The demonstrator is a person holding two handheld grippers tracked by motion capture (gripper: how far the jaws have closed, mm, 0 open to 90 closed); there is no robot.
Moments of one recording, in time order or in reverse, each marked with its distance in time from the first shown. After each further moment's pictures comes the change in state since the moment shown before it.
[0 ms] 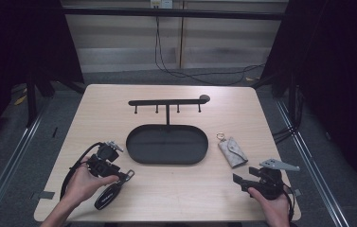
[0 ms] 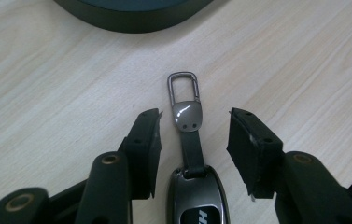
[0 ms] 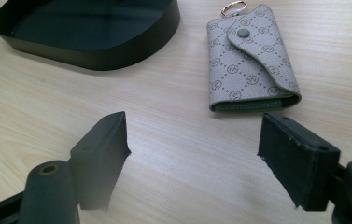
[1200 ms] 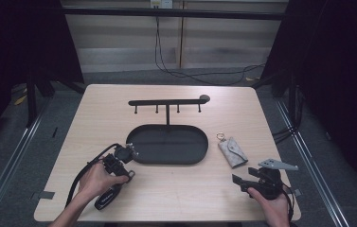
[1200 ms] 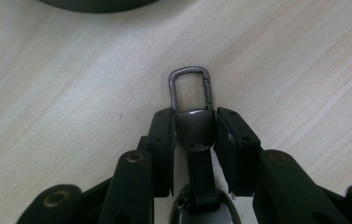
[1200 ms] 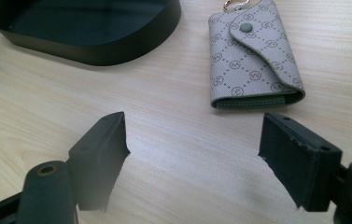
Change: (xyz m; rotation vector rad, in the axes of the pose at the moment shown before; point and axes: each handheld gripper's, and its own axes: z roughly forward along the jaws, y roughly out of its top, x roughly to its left) left arm -0.007 0.024 0.039 0.209 0.057 0.054; right arm 0.000 0.000 0.002 0.018 0.004 -0.003
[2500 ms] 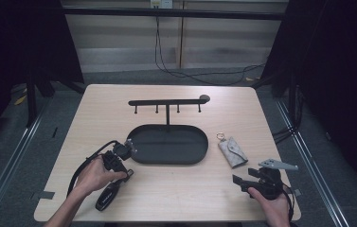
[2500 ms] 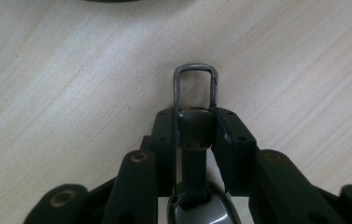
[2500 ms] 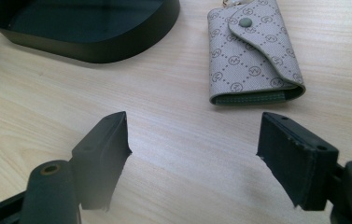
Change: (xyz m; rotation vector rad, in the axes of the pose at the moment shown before) left arm 0.012 0.004 -0.004 0.049 -0.048 -0.022; right arm -0.001 -0.001 0.001 0.013 0.003 0.013
